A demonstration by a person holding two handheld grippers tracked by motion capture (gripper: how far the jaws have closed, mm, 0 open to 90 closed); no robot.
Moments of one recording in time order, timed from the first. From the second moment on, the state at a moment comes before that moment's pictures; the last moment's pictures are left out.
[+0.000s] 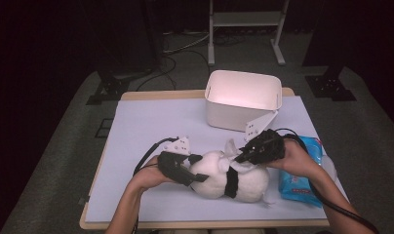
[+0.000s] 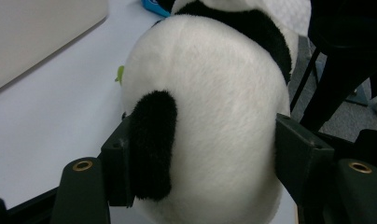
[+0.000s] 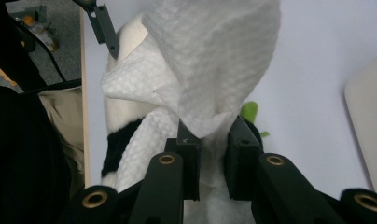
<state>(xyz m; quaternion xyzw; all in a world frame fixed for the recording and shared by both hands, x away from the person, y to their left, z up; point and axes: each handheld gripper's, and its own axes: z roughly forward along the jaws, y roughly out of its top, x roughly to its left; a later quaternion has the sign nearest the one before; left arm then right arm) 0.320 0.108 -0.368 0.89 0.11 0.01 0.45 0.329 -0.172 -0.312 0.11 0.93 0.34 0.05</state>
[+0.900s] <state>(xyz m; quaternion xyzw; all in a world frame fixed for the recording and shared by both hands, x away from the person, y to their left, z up) 0.320 0.109 -0.369 0.88 0.11 0.00 0.45 0.319 -0.214 -0.317 0.14 0.92 0.35 0.06</state>
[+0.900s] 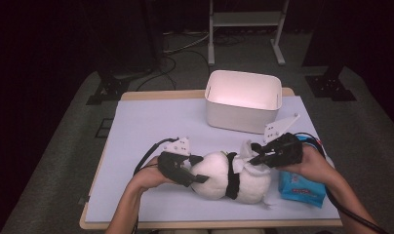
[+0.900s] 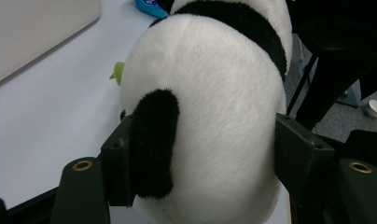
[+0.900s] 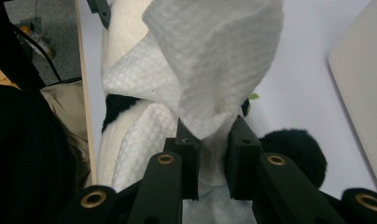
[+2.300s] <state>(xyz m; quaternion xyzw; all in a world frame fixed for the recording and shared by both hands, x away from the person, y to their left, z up) 0.318 0.107 -0.361 0.88 0.12 0.03 0.46 0.329 -0.160 -0.312 0.10 0.94 0.33 0.06</state>
